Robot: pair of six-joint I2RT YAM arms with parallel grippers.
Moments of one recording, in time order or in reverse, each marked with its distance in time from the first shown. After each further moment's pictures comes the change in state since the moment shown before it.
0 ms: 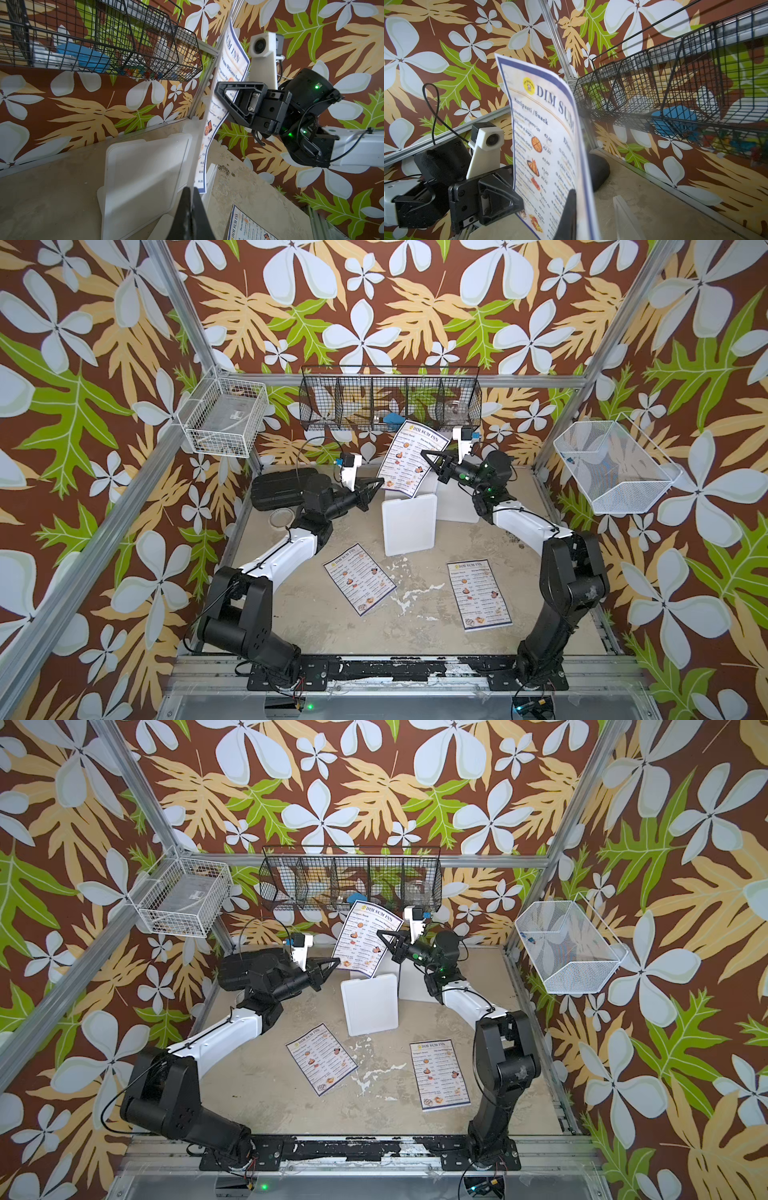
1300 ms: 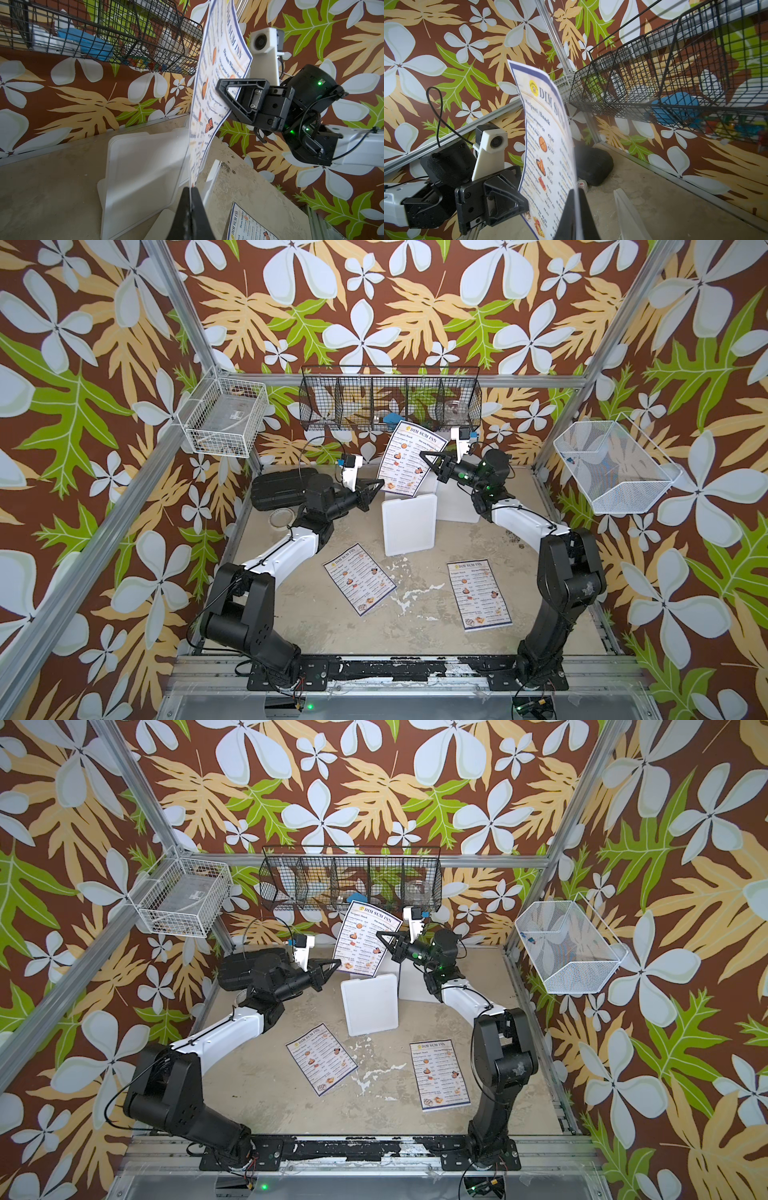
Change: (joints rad) left arm 0.001 0.022 0.003 -0.012 -0.002 -0.013; right arm -0.004 0.023 0.018 -0.030 -0.023 0.038
